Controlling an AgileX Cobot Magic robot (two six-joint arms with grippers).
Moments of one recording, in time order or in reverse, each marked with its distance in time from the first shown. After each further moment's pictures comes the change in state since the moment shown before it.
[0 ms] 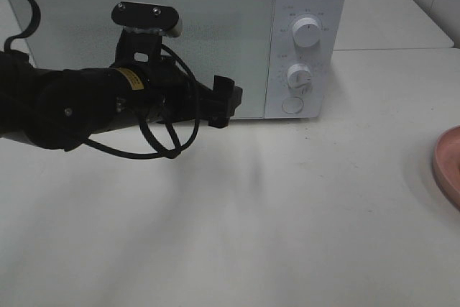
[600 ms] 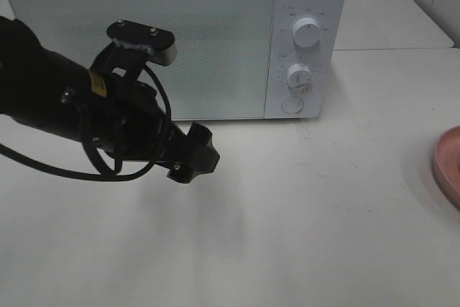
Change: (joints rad) left arm 0.016 -0.206 0.001 0.096 0.655 -0.003; right arm 0.000 0.000 0.000 0.000 0.000 0.000
